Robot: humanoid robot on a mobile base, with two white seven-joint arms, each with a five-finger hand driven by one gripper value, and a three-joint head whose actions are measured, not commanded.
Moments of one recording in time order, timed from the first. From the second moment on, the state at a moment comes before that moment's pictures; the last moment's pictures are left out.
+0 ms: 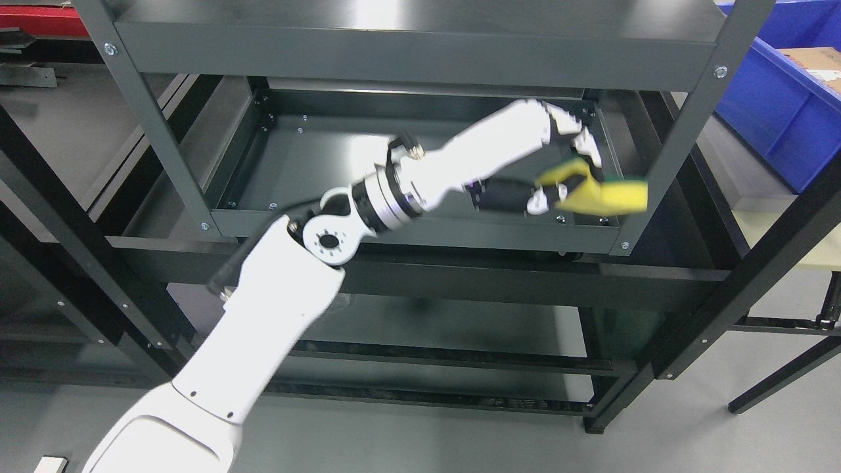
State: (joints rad) left arm -0.95 0.03 -0.59 -1.14 -0.11 -0.79 -0.36; right arm -0.07 0.00 -0.21 0.00 -0.11 0.08 -0.07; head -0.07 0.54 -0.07
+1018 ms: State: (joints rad) left arm -0.40 0.00 -0.13 -1.27 0.02 -0.23 -0.11; right arm -0.07 0.00 -0.21 0.00 -0.11 0.08 -0.07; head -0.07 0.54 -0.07
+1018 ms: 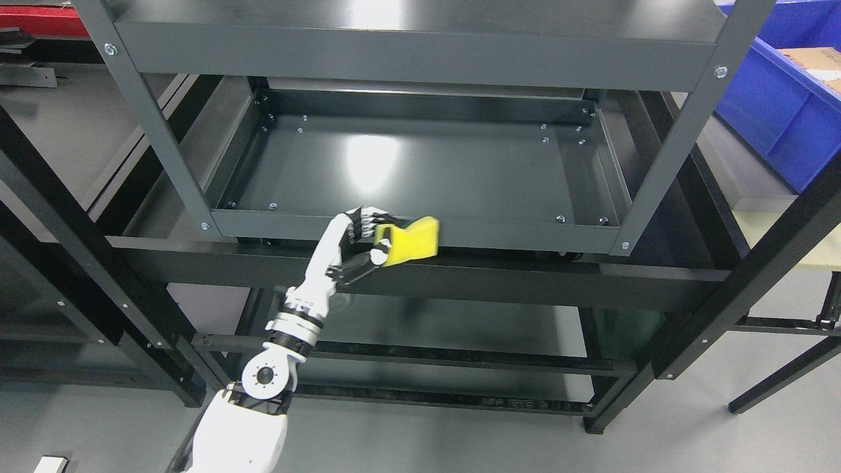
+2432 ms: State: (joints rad) left arm -0.21 0.00 0.09 -1.68 0.17 -0.12 -0.03; right arm -0.07 0.00 -0.21 0.00 -0.11 0.08 -0.07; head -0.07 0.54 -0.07
